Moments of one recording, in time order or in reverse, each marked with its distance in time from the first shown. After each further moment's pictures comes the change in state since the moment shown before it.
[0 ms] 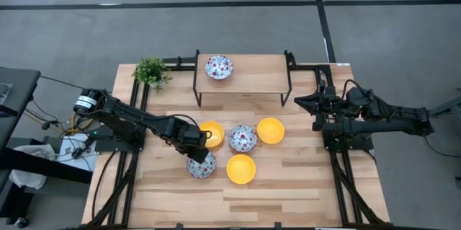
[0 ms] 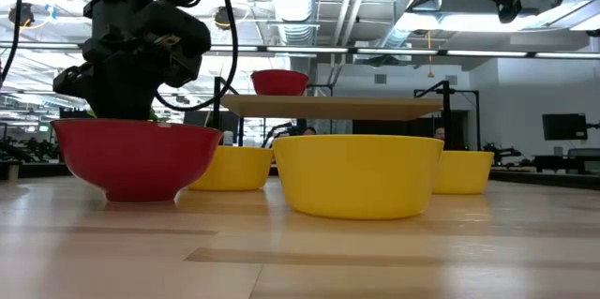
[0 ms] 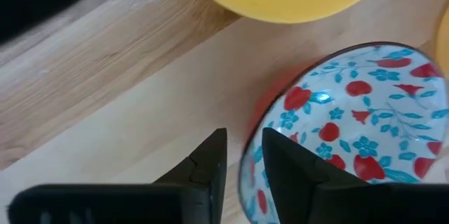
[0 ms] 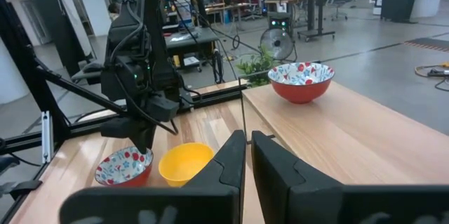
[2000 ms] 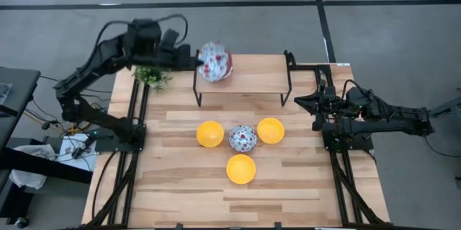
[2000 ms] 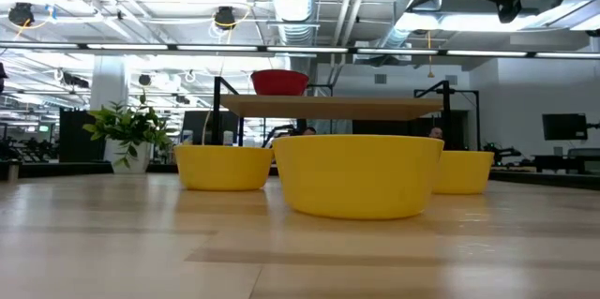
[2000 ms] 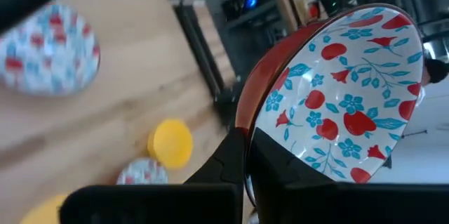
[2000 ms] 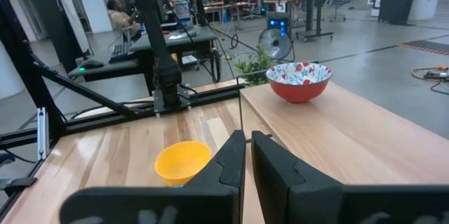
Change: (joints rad) left arm 0.605 -0.184 0.909 -0.199 0.073 0.290; right arm -0.003 0.000 0.000 -0.005 0.002 -0.017
